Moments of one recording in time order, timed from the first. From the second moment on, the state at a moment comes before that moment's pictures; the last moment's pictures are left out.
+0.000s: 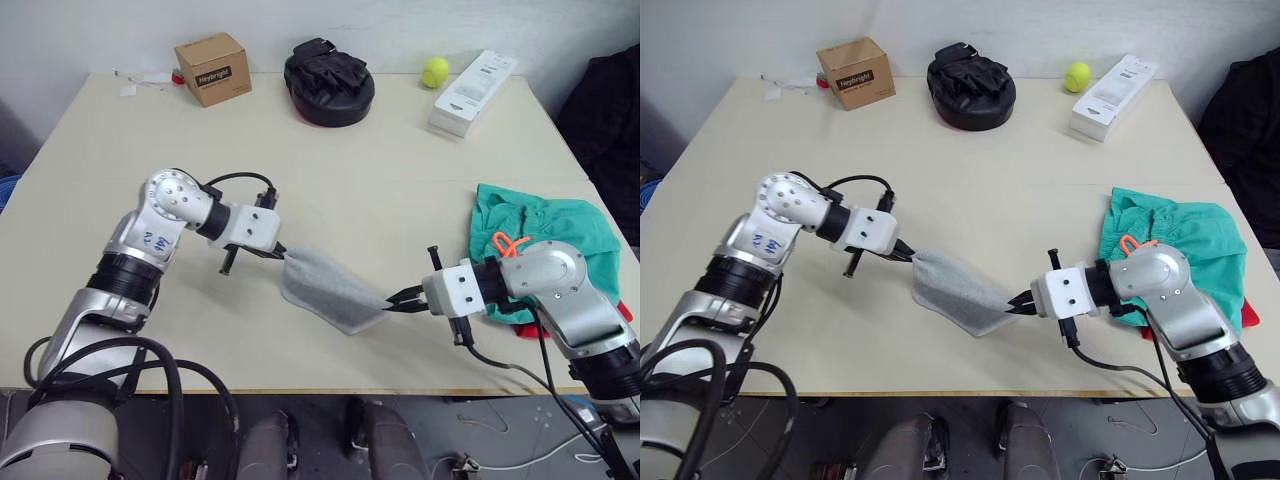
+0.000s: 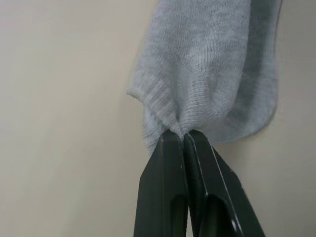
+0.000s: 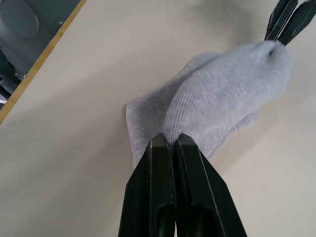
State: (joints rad) left arm -1.00 0.62 -0.38 0.66 0.12 -0.39 -1.33; right arm -0.42 -0.84 0.22 -0.20 0.18 -0.06 1.28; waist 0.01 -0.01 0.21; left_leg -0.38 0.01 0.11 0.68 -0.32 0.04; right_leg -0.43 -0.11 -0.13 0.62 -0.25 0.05
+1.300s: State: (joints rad) left arm -0.94 0.66 -0.38 0.56 0.01 -0.14 -1.50; right arm -0.28 -0.81 0.30 -0.23 -0.06 -0.20 1.09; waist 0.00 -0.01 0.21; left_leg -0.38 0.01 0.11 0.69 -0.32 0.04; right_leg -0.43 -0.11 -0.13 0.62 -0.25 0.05
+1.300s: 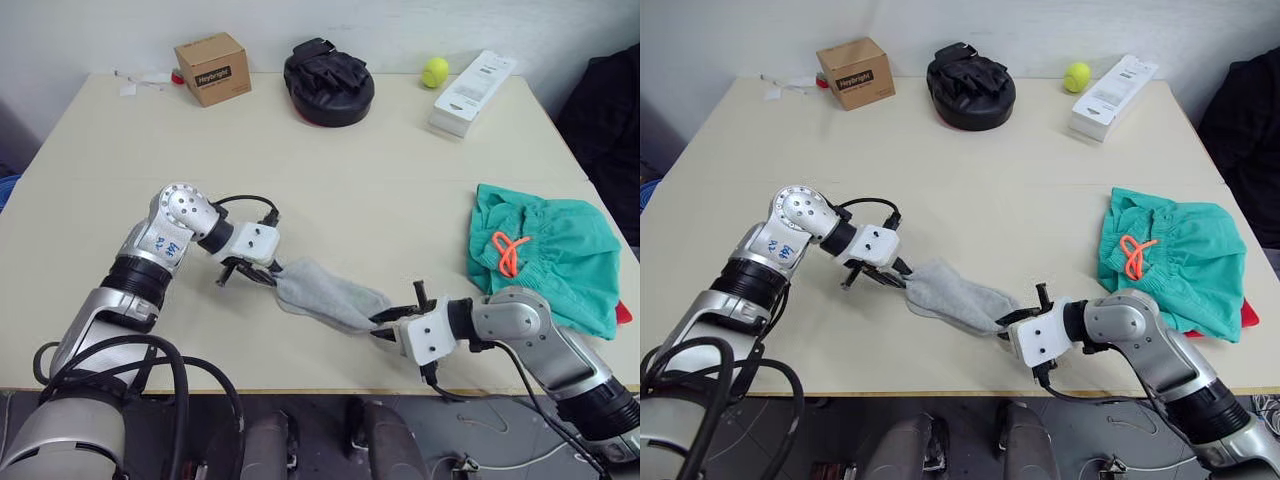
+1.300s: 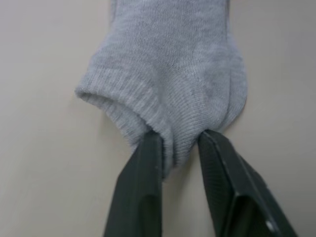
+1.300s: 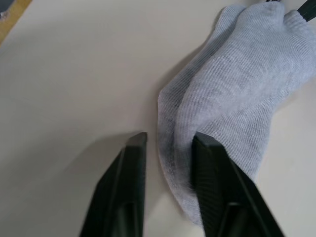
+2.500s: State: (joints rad) left arm -0.82 0.58 -0.44 0.35 0.02 0.14 -1.30; right arm -0.41 -0.77 0.38 -0.21 -0.03 0.20 0.93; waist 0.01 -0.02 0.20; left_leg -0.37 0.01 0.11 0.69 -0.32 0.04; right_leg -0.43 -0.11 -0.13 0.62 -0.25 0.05
